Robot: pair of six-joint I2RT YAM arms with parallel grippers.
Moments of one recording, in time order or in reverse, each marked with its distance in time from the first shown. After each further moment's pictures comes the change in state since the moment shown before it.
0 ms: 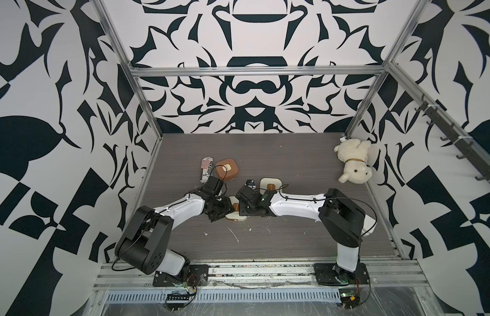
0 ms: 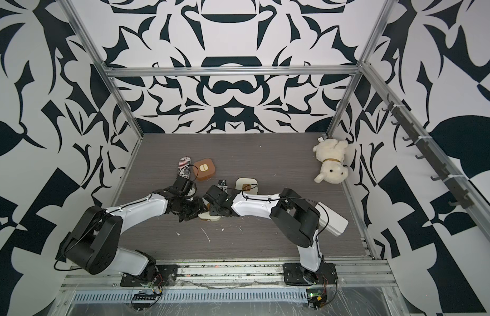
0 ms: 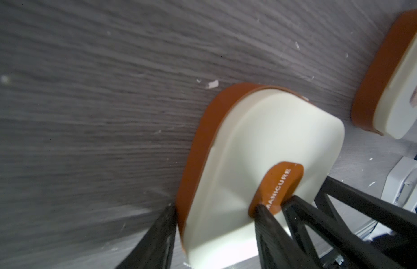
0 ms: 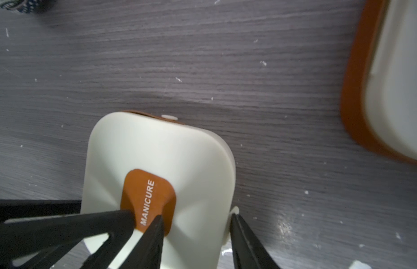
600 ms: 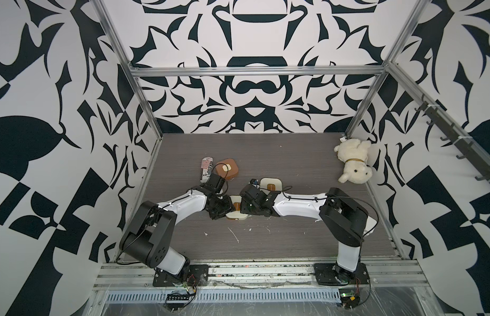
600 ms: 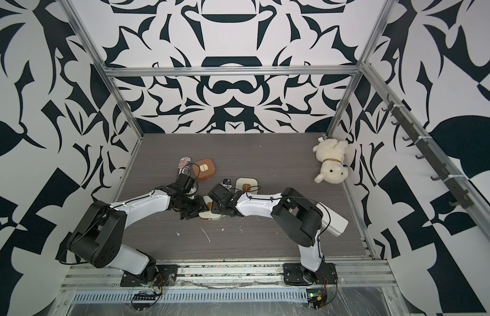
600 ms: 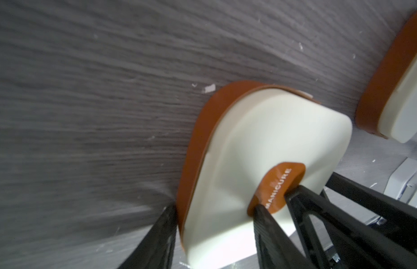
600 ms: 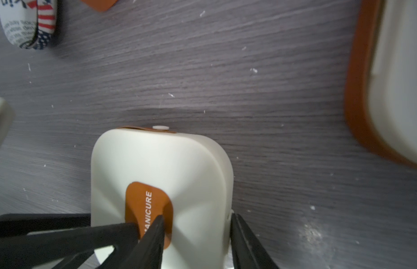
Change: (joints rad) left arm -0.001 0.056 0.063 -0.052 0.013 0.003; right arm -0.034 -0.011 -0.081 0.145 -0.049 0.075
